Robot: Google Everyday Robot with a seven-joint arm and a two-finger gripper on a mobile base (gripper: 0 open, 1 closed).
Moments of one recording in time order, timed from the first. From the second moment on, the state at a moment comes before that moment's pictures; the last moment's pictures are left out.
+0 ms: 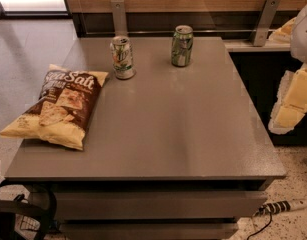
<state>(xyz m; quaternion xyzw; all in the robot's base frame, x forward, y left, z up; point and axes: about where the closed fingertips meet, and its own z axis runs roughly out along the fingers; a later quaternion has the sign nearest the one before) 0.438 -0.214 0.986 -0.60 0.78 -0.05 0.17</state>
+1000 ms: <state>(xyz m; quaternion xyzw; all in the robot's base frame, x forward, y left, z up) 0.461 -0.241 0.979 -0.55 0.80 -0.03 0.24</state>
